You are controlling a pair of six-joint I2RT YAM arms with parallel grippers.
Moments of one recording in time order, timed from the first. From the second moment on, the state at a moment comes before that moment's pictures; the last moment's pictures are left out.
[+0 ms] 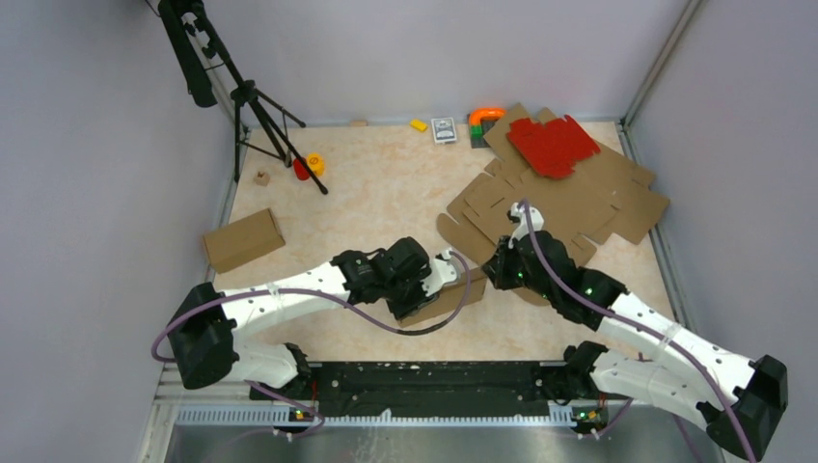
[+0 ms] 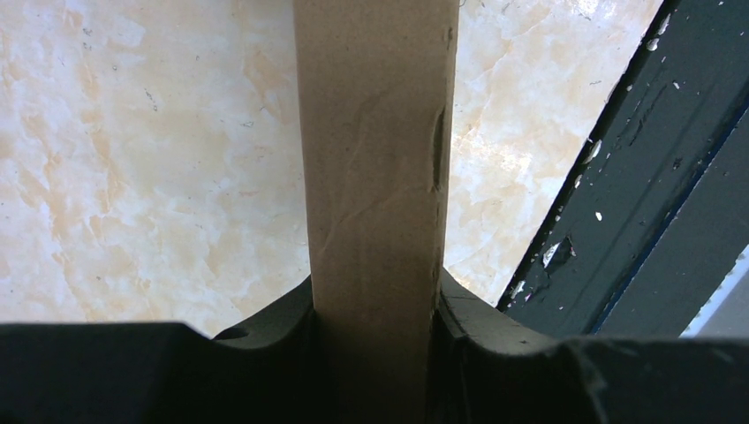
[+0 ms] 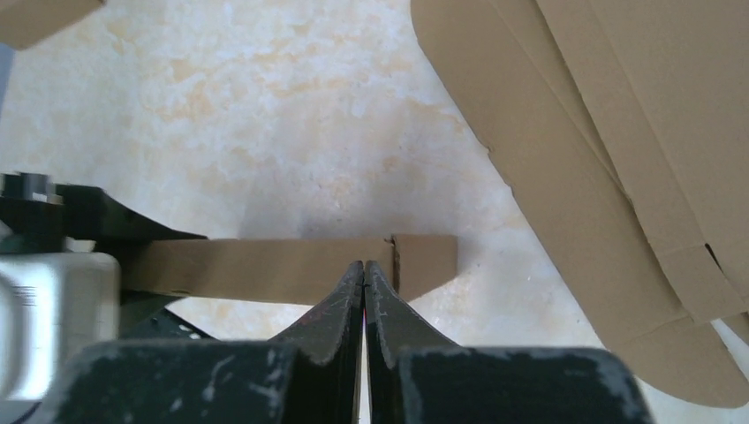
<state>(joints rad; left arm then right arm) -1.01 1.34 0.92 -0.61 0.11 0.15 0.82 0.84 0.70 -0.42 0.17 0.57</state>
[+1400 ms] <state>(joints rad) -1.01 1.33 0.92 -0.61 0.10 0.16 0.82 0.89 0.78 -0.51 0.20 0.52</state>
